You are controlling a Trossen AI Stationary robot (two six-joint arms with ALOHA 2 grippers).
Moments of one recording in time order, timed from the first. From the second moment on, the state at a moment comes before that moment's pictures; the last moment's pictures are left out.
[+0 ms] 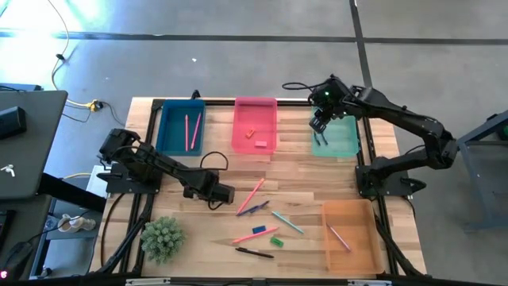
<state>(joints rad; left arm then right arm) -0.15 1.75 0.92 -0.73 -0.09 -1.72 -0.60 1.27 1.21 -0.95 0.18 -0.03</state>
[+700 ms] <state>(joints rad) -0.13 1.62 0.91 -0.46 -0.17 -1.48 -0.56 1.20 1.21 -0.93 -0.41 -0.11</state>
